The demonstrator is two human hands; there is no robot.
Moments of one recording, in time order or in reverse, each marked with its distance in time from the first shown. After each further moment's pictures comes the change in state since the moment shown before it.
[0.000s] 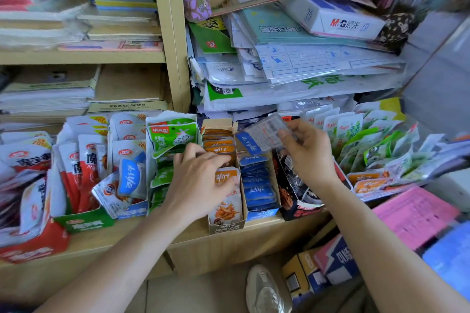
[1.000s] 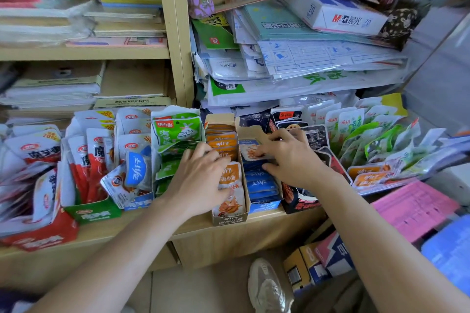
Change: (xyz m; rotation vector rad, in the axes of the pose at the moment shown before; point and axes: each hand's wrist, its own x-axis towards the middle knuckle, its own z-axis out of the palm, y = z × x) left_hand -0.005 -0.003 -0.008 0.227 -0.206 0.123; right_hand -0.001 0.005 0.013 -0.816 -0.499 -0.285
